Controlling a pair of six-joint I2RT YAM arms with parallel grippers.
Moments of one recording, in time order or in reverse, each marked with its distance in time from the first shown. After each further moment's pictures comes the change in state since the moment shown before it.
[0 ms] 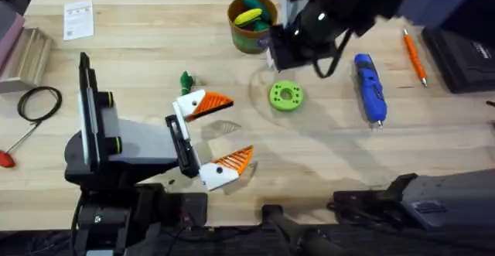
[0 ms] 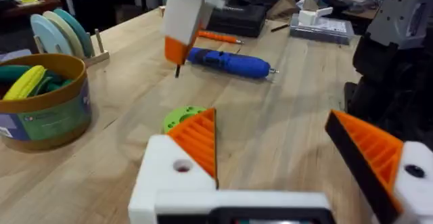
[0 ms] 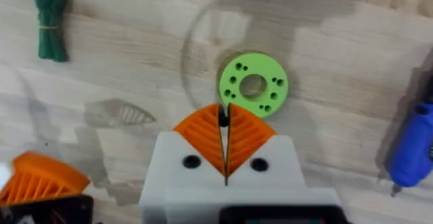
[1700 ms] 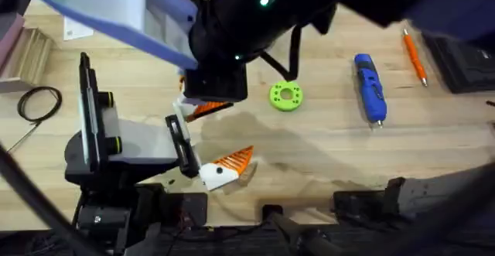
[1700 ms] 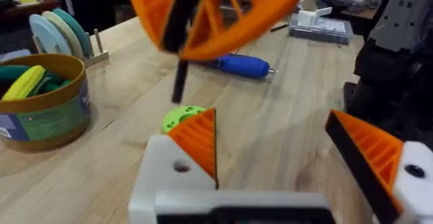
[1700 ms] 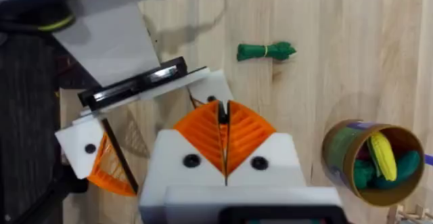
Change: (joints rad) left arm 0.000 0.000 0.000 0.000 0.002 0.000; right arm 0.349 0.099 0.385 -0.037 -0.233 -1.041
